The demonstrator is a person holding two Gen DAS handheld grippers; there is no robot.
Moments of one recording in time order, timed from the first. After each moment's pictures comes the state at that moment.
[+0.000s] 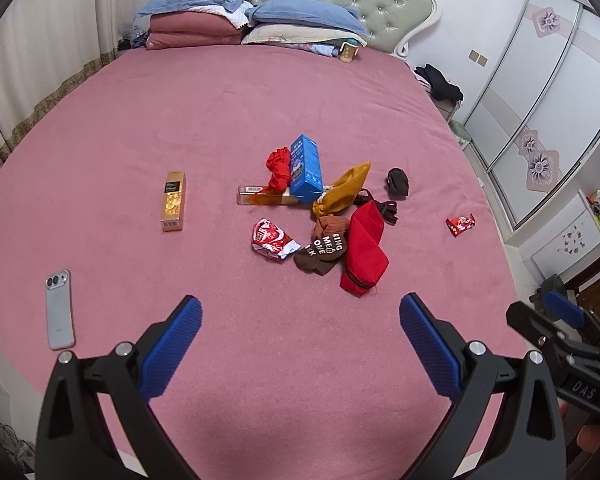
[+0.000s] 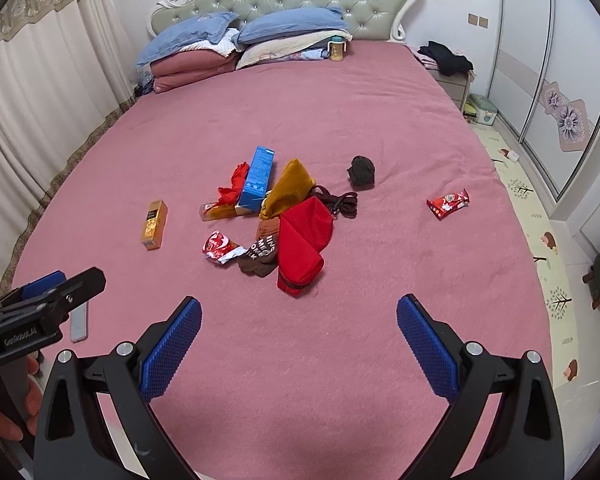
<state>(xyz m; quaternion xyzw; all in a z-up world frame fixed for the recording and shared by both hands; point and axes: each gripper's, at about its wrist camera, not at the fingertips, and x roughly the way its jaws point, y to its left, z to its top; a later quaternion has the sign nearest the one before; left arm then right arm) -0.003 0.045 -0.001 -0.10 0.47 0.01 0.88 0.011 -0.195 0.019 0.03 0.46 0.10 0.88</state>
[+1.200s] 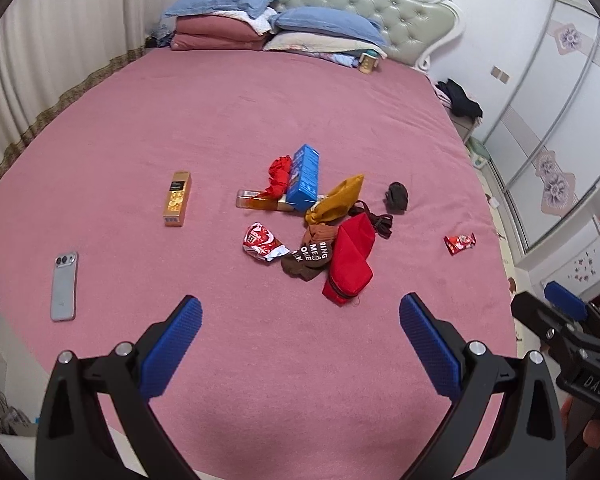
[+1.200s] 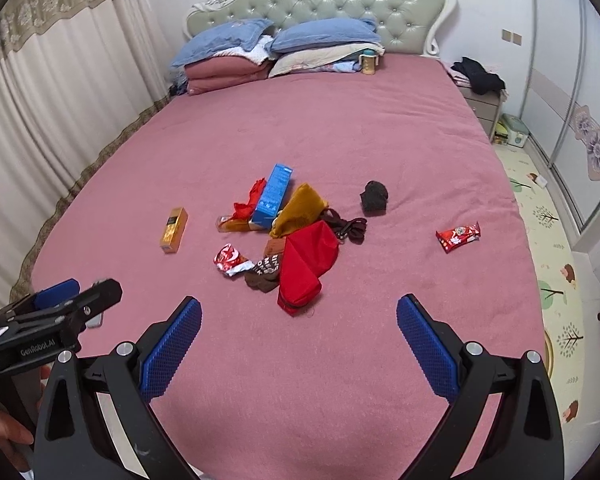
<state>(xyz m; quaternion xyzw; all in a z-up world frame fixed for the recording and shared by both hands) -0.003 -0.002 0.027 -0.11 0.46 0.06 0.88 0.033 -0.238 0.048 0.02 0.44 0.17 0.88</state>
